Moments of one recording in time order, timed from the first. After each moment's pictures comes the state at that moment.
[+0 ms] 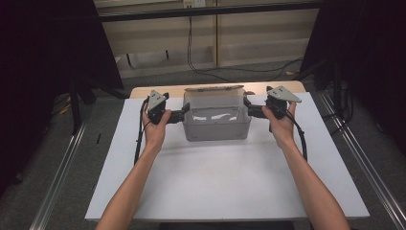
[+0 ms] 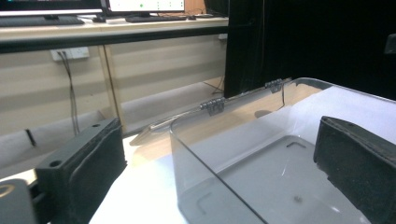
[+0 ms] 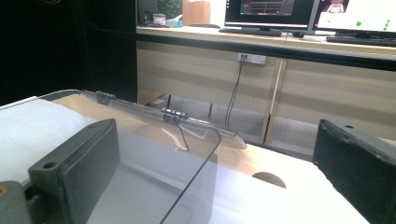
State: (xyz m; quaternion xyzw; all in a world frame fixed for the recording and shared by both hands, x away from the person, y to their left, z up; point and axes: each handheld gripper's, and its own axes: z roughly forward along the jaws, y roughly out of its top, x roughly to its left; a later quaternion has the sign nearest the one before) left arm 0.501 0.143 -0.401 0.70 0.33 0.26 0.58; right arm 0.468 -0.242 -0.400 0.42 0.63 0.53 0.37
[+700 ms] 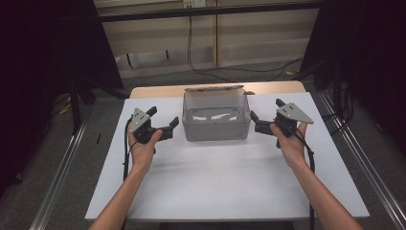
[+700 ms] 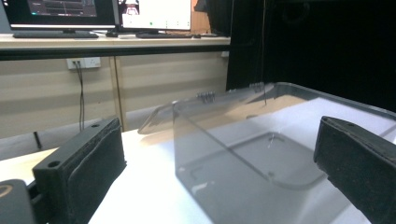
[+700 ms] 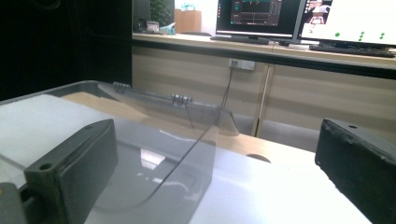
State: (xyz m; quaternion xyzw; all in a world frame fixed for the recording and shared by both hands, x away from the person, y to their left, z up) left arm 0.439 0.179 -0.408 0.67 0.34 0.27 0.61; right arm 0.406 -0.248 -0.404 0.42 0.62 0.53 0.40
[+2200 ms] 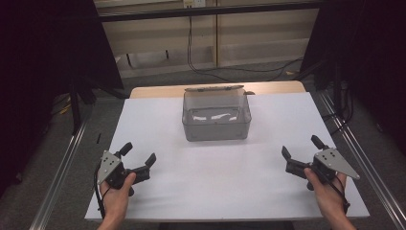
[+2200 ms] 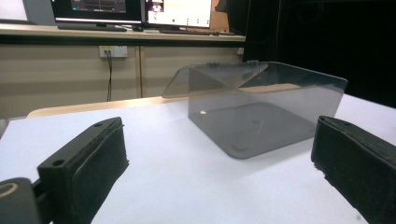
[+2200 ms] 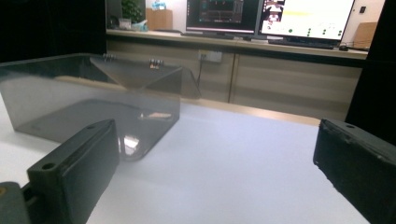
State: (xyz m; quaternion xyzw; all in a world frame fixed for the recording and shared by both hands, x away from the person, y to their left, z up) left arm 0.318 0.240 -0.423 0.65 0.37 0.29 0.59; right arm 0.272 -0.298 -0.426 0.46 0.59 0.50 0.44
